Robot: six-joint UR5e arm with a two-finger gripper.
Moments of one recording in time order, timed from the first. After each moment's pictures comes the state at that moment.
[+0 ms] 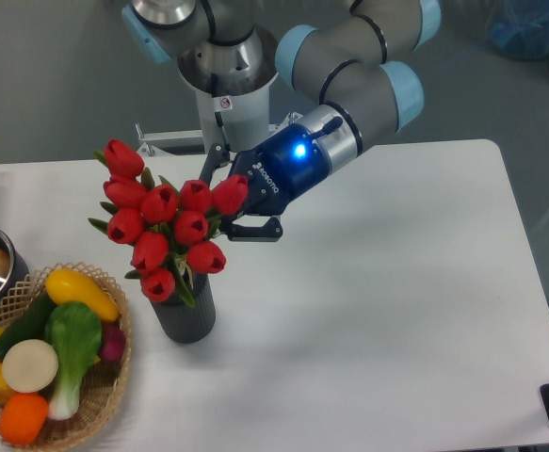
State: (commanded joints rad) arm 2.62 -1.77 -1.85 -0.95 0.06 1.18
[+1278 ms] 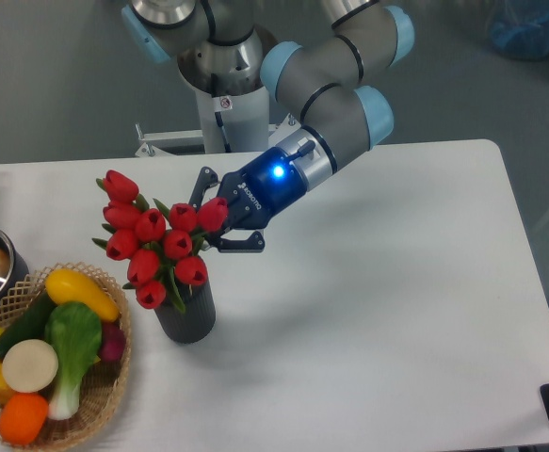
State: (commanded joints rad) arm 2.61 -1.78 -1.98 -0.94 0.11 1.33
